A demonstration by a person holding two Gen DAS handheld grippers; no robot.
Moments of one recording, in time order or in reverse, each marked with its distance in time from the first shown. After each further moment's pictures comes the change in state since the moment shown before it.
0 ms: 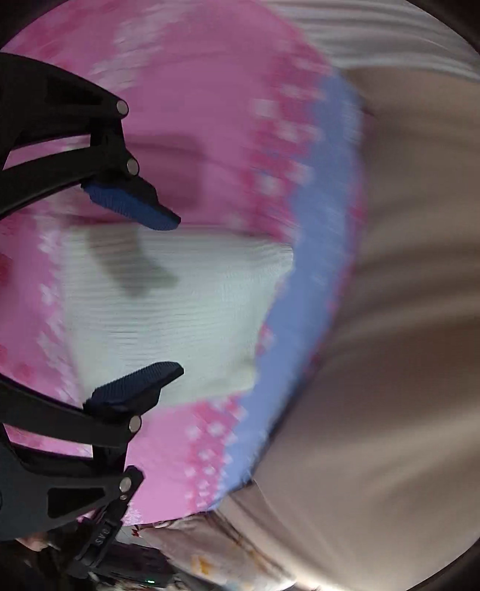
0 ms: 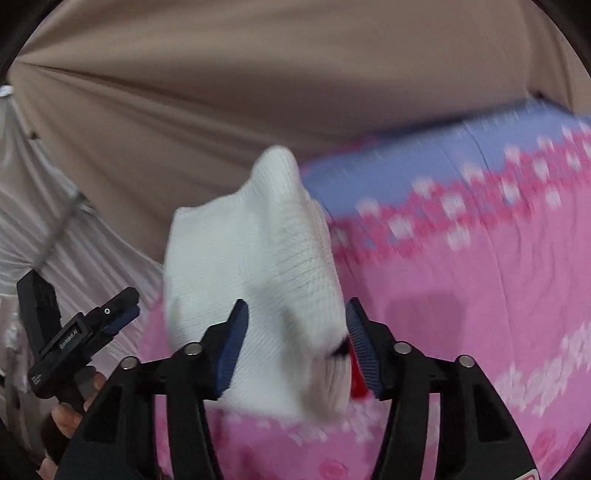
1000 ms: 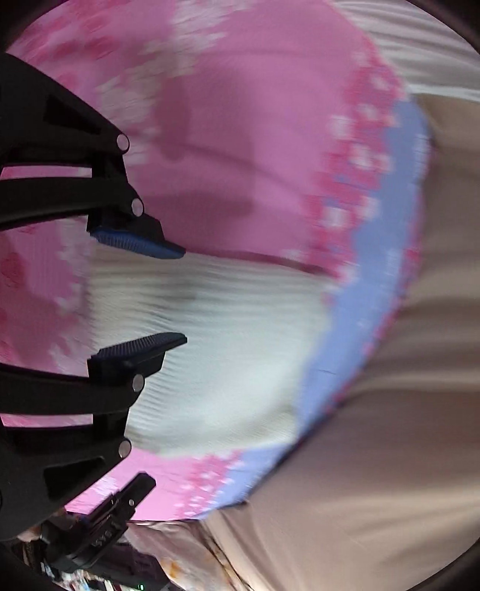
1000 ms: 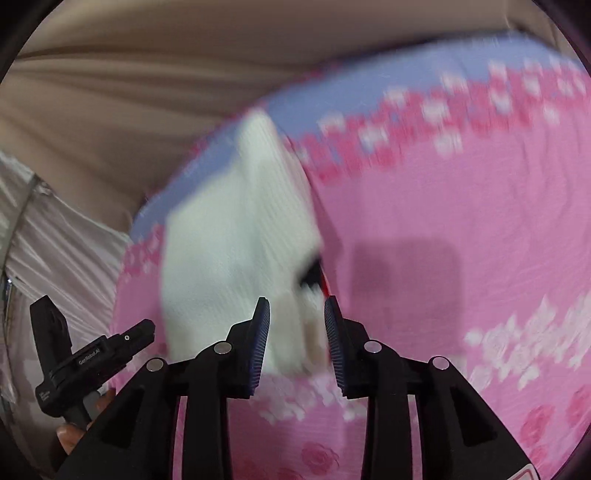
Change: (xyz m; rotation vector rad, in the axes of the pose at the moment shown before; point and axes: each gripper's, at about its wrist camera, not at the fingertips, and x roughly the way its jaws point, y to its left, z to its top) left arm 0.010 0.014 0.003 -0.114 0.075 0.028; right arm 0.029 0.002 -0.019 0.006 0.079 -0.059
